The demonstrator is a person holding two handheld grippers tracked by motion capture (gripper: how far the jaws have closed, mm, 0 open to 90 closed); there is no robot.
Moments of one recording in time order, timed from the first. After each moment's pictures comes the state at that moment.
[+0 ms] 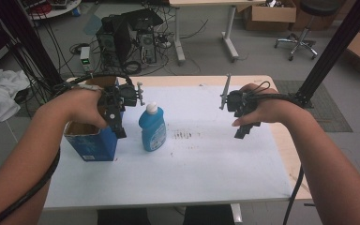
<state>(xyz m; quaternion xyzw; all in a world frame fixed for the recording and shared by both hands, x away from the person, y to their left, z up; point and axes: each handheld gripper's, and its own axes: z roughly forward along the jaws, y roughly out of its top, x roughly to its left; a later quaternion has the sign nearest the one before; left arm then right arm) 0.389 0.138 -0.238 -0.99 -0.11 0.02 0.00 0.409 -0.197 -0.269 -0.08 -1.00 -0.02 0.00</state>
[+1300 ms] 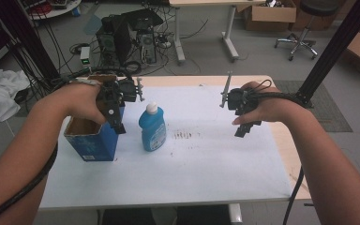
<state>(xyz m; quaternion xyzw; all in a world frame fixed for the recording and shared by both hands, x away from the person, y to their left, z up) 0.390 0.137 -0.223 -0.99 -0.11 0.01 0.00 0.407 -0.197 -0.261 -0.09 -1.00 -0.02 0.00</state>
